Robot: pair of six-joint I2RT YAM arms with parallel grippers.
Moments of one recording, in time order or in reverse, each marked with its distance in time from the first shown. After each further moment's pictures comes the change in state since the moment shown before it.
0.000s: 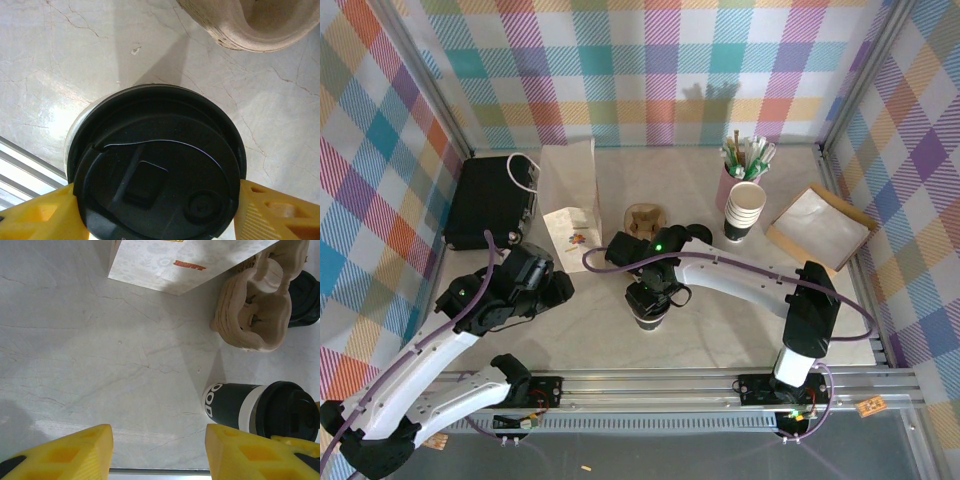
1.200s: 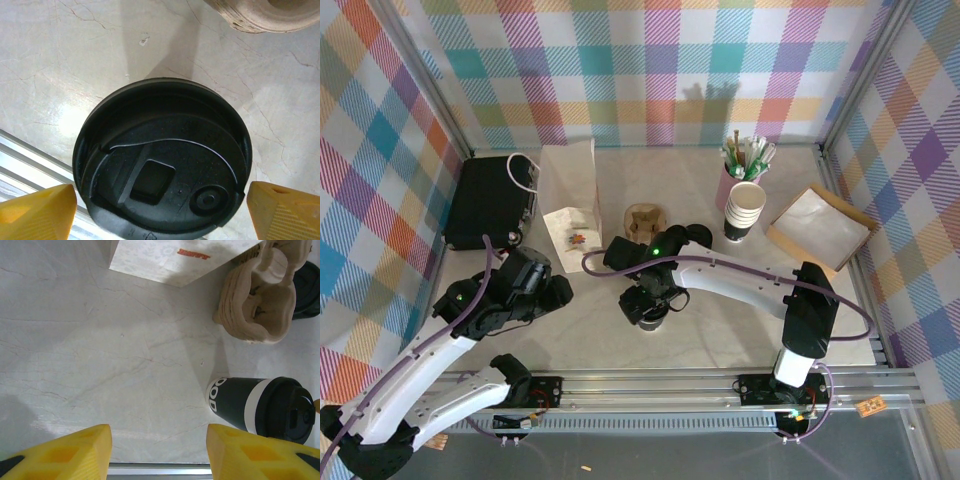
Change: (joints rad) left arm 0.000 -0.027 -0.025 -0.008 0.023 0.010; right arm 0.020 0.004 -0.004 -0.008 -0.026 0.077
